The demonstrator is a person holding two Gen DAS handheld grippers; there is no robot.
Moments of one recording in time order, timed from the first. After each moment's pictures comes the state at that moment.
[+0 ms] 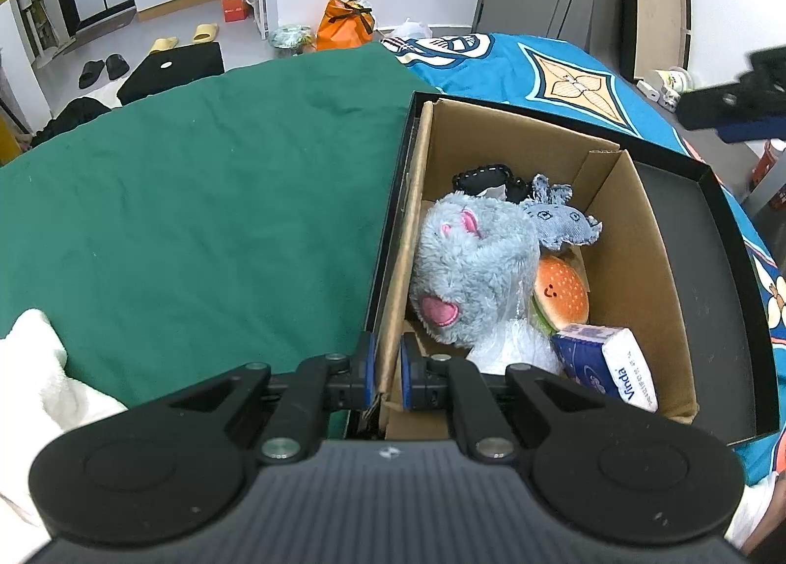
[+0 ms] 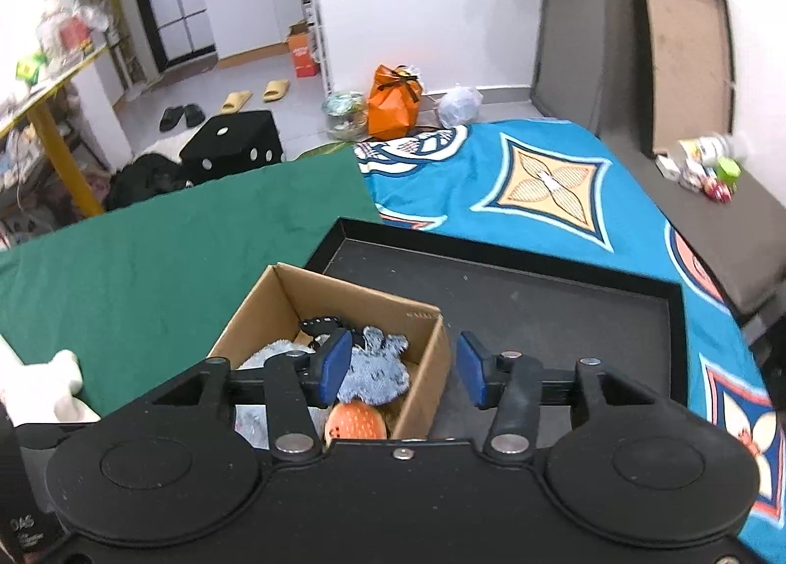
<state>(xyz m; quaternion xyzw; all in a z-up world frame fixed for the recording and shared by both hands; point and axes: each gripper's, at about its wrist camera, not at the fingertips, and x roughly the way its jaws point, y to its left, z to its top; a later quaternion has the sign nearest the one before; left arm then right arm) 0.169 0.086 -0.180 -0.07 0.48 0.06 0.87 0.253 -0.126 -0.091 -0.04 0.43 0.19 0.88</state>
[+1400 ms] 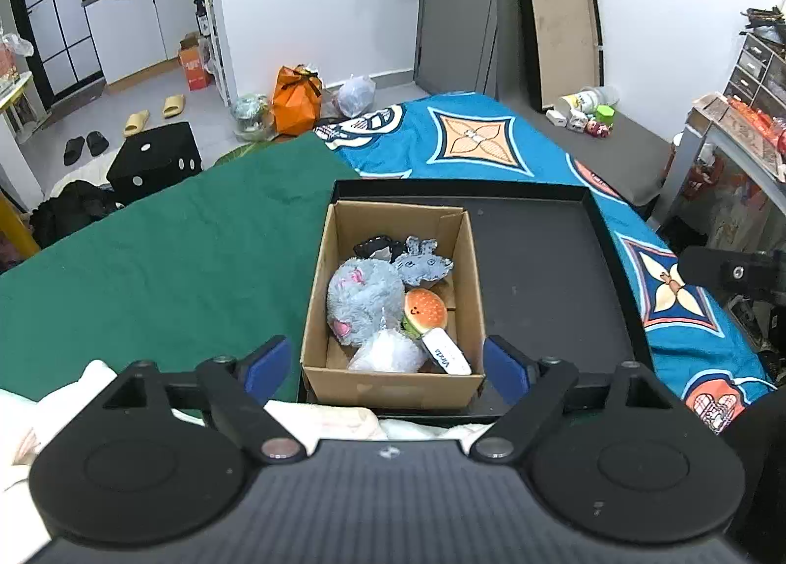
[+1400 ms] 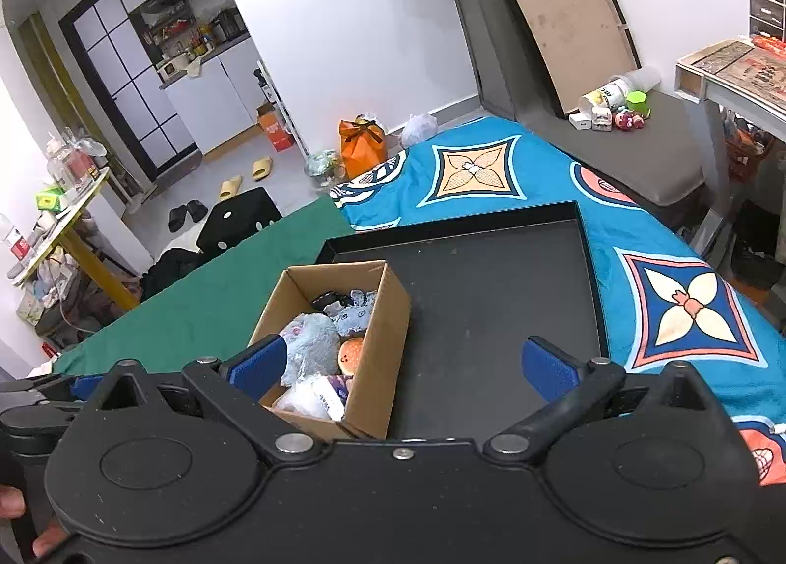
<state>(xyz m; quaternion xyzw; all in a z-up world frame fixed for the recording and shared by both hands) 0.100 0.015 -0.038 -0.02 0.44 0.01 0.90 0.138 -0.245 -0.032 0.10 0.40 0.16 0.90</state>
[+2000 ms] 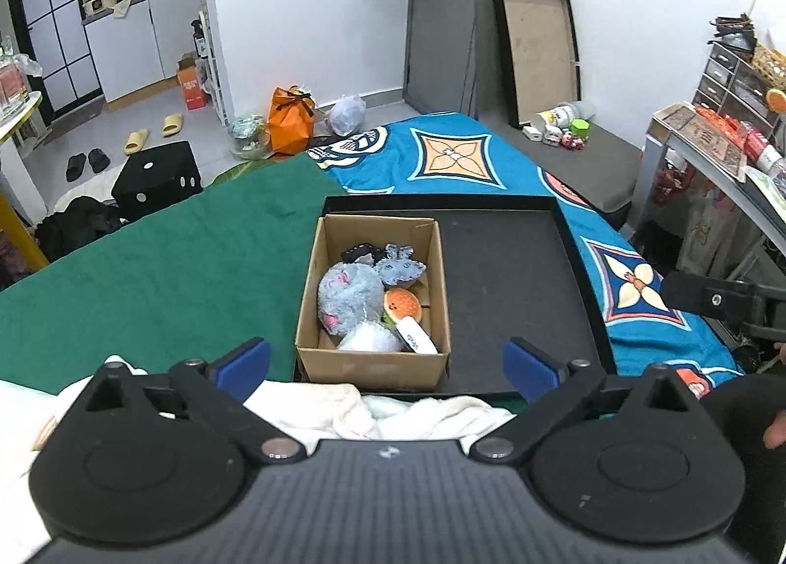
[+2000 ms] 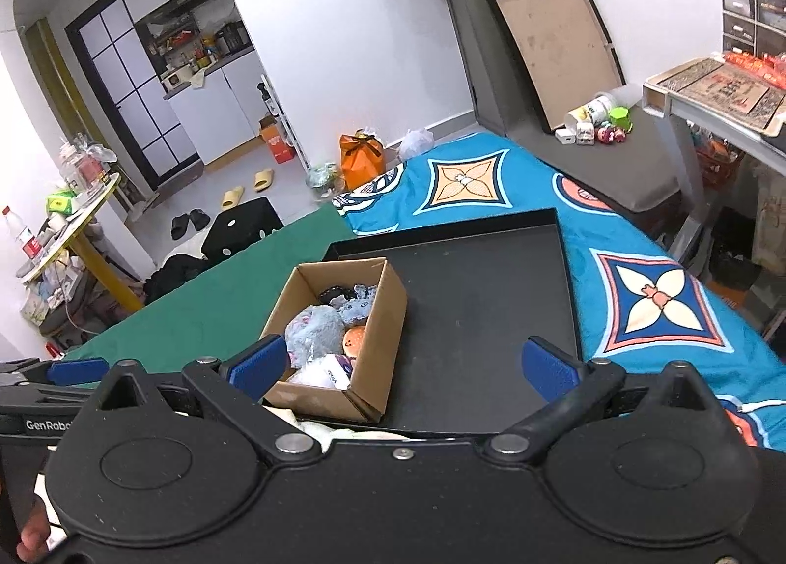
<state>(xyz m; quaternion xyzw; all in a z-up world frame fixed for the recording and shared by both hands) 0.050 -0.004 0.004 -0.02 0.42 0.00 0.91 0.088 -0.260 -0.003 0.09 0.38 0.15 0.91</state>
